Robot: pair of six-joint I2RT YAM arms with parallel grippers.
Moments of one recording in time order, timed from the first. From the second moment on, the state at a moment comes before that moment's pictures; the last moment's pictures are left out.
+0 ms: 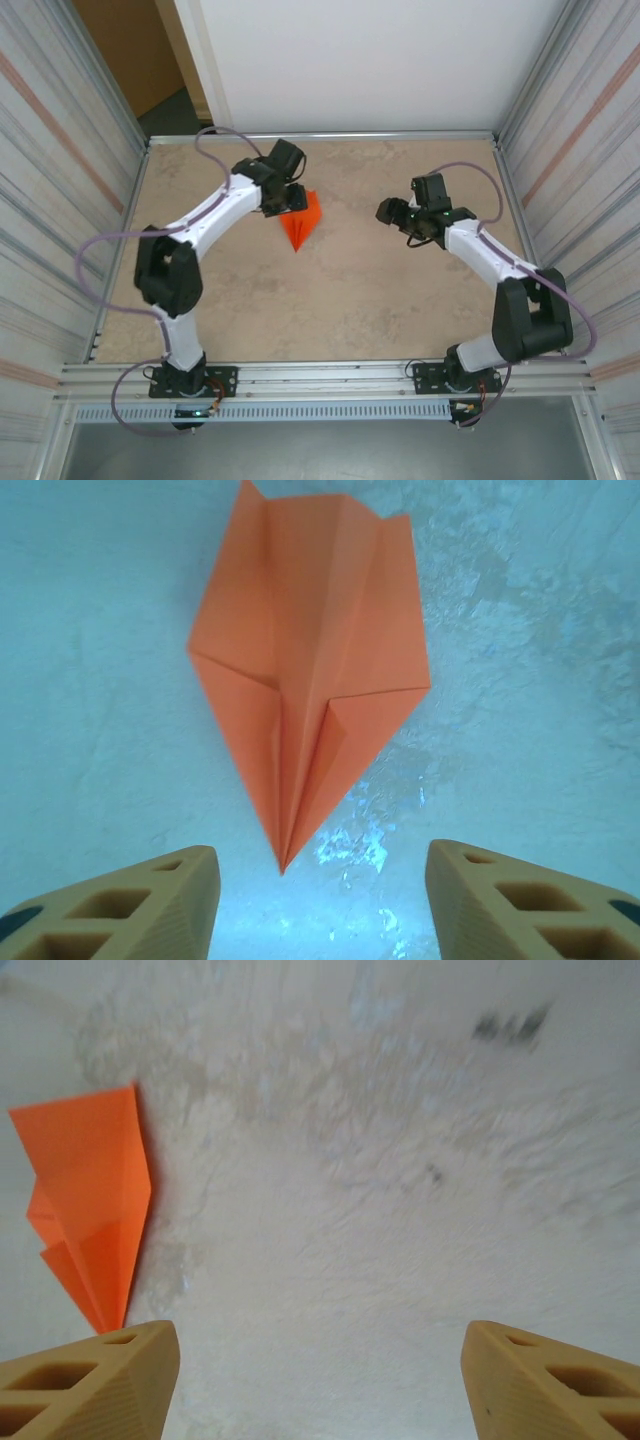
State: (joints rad) left arm -0.53 1.83 1.63 -0.90 -0.11 -0.65; right arm 0.27 1.43 0.97 -0.38 -0.12 0.62
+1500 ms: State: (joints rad) left arm -0.01 1.36 0.36 0.59 -0.09 -0.02; right arm -0.02 1.41 0.45 0.46 0.21 0.16
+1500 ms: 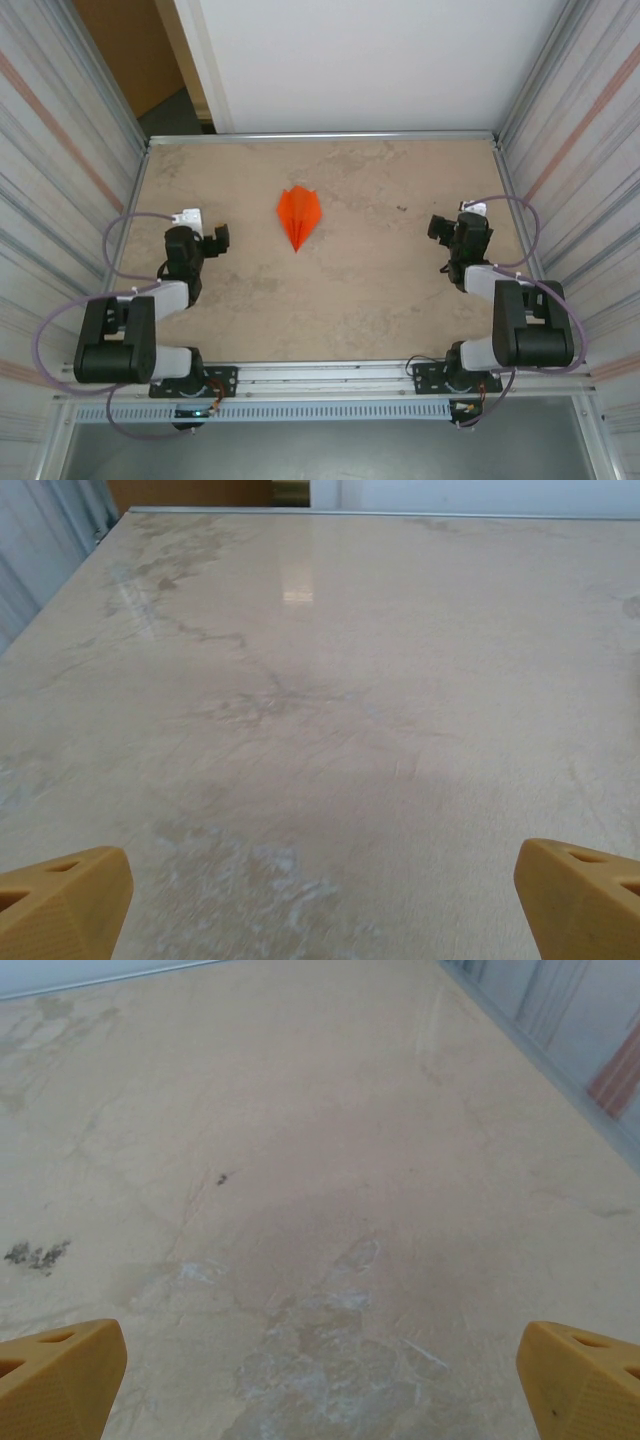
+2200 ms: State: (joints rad) left arm -0.03 1.51 0.40 0.70 0.00 0.04; right arm -0.05 1.53 0.40 0.70 0.05 0.14
